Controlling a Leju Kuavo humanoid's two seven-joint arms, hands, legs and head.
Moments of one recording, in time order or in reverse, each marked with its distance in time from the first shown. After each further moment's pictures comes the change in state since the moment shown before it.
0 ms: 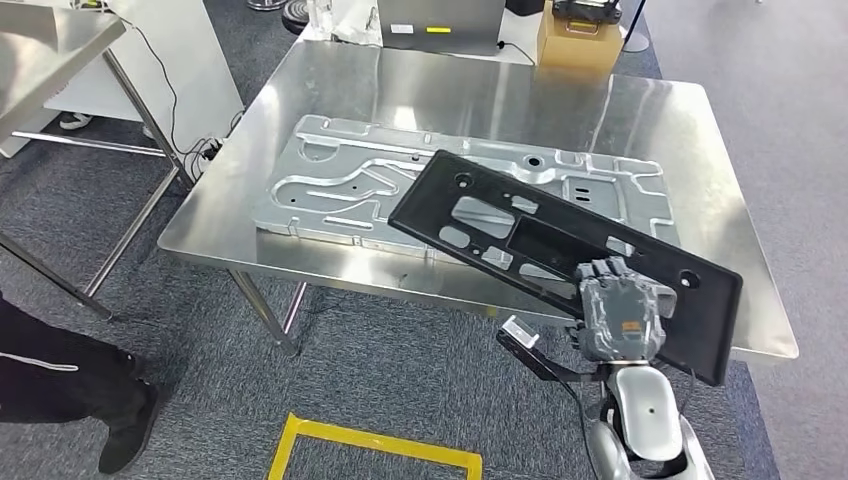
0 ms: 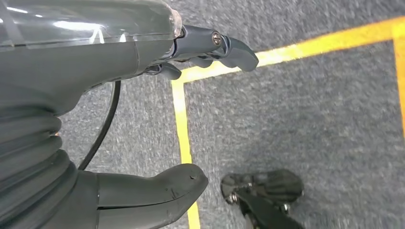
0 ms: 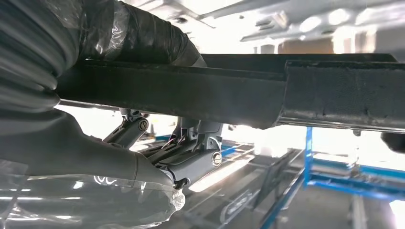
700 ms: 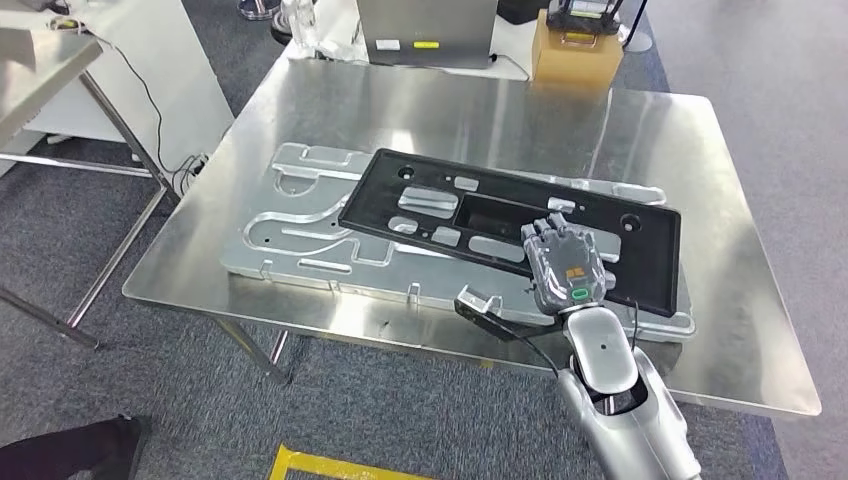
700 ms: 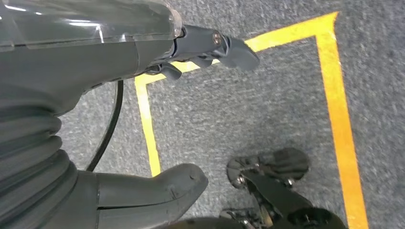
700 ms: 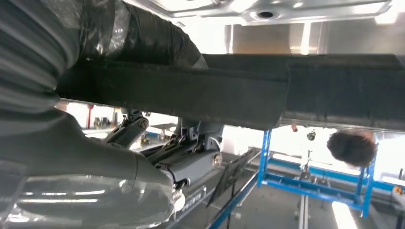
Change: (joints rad) left arm -0.019 0.009 -0.022 0.020 -0.009 -0.012 -0.034; right arm -0.236 0.006 0.177 0.152 0.005 0.116 0.010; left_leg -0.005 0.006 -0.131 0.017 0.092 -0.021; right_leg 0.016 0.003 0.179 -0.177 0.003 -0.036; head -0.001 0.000
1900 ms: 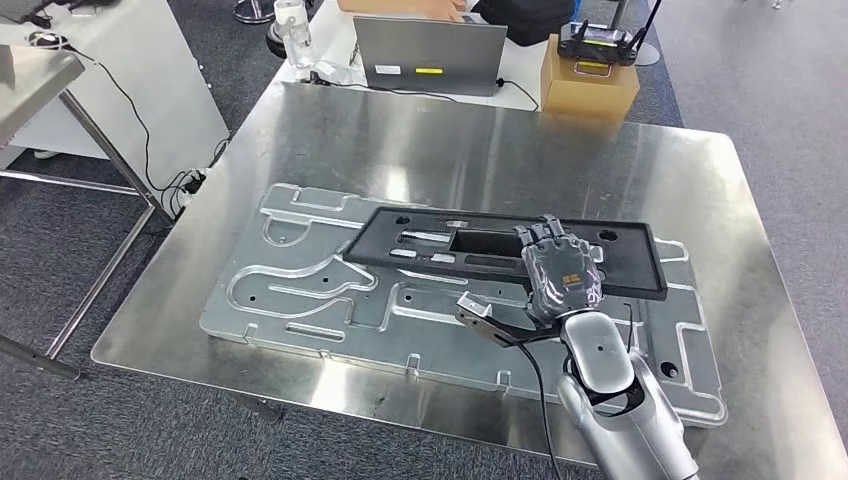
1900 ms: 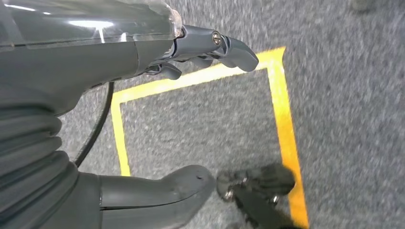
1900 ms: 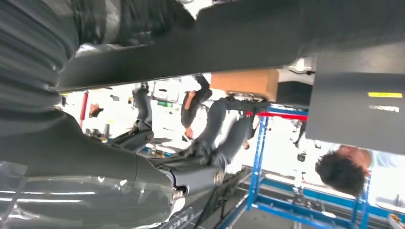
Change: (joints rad) left arm -0.006 0.011 -0.010 0.010 0.017 0.000 -0.025; right arm 0.005 -0.019 0.015 0.048 -0.068 0.012 -0.003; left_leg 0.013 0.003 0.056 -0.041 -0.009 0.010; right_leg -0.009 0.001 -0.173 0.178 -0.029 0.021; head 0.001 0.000
